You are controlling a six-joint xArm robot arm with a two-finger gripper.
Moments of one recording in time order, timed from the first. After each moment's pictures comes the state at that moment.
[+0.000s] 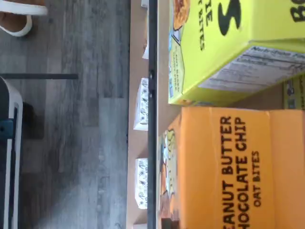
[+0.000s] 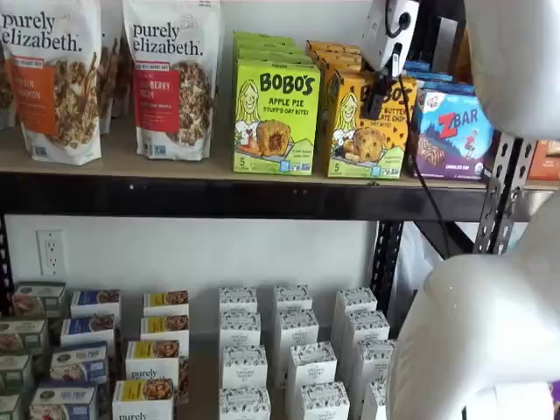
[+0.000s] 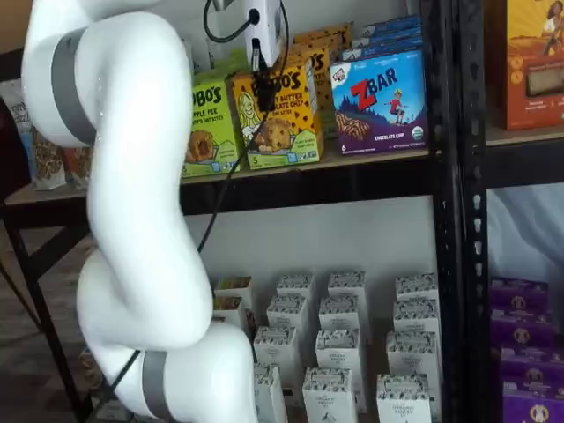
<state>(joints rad) -0.07 -0.23 -1.47 0.15 1.59 -1.62</state>
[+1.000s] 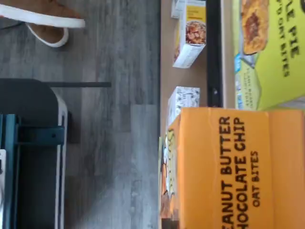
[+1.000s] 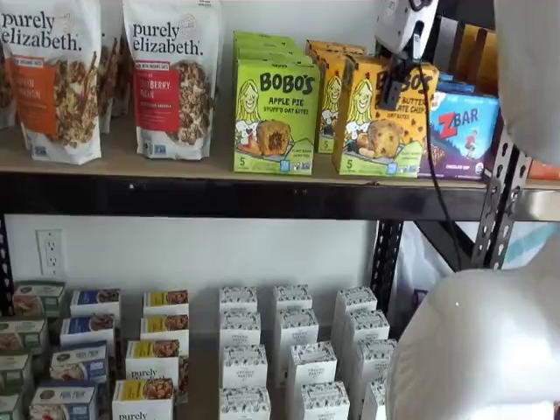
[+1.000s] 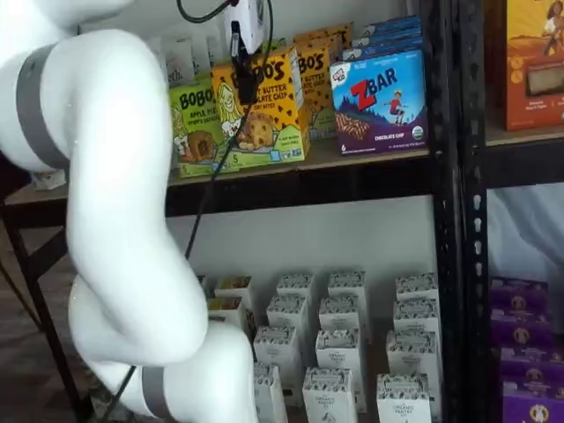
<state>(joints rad) -0.08 -0.37 -1.45 0.17 1.75 -1.61</state>
